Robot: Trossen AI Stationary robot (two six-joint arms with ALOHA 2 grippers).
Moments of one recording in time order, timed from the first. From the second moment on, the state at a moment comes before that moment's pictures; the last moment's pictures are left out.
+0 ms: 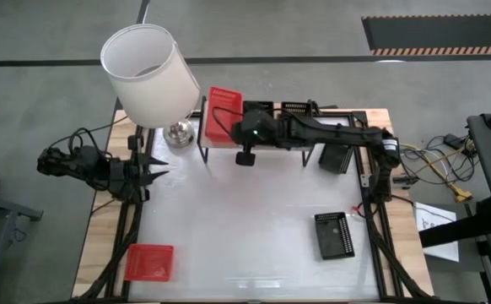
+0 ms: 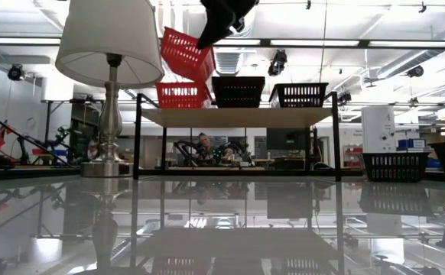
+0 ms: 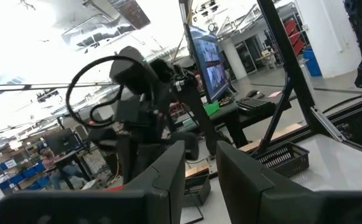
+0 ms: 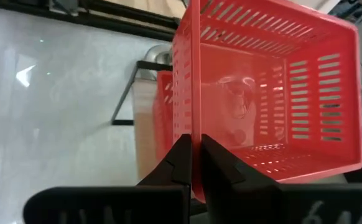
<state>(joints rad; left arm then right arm) -0.29 0.25 0.47 -0.03 -0.27 0.51 -0.13 1.88 1.88 -0.63 0.31 -0.31</state>
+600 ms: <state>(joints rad) -0.29 0.25 0.47 -0.03 -0.27 0.51 -0.16 1.94 1.89 -0.65 0.34 -0.33</state>
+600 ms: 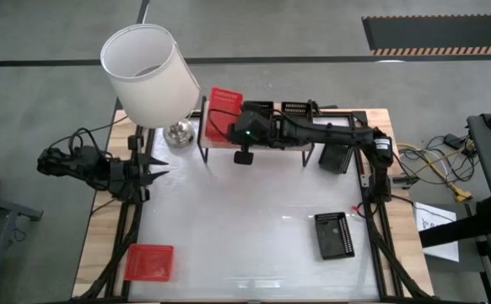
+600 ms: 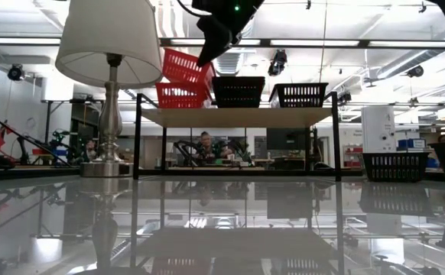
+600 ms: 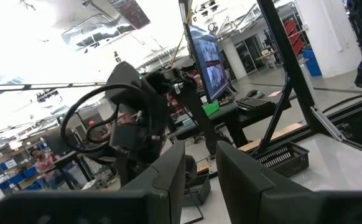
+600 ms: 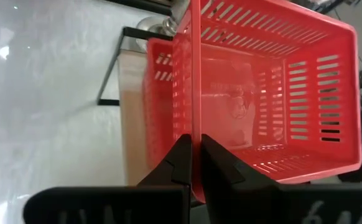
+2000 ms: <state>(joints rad) -0.29 0.25 0.47 -0.03 -0.27 0.51 0.01 1.84 1.89 -0.81 0.34 -0.23</state>
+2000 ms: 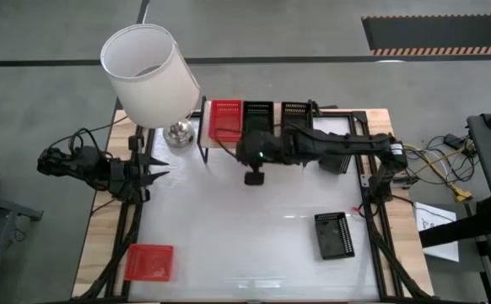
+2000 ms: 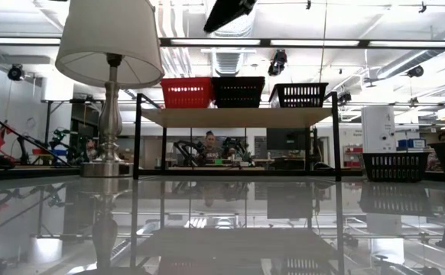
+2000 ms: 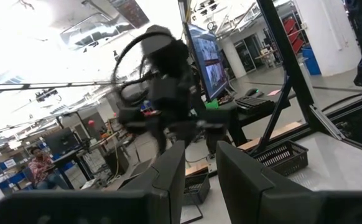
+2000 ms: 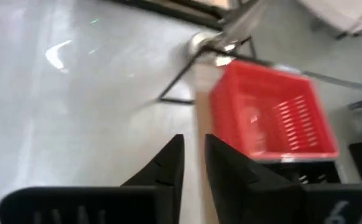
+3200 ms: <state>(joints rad) -0.29 0.26 0.46 -0.01 -0.27 0.51 -0.20 1.93 1.83 -0.35 0.15 -0.32</state>
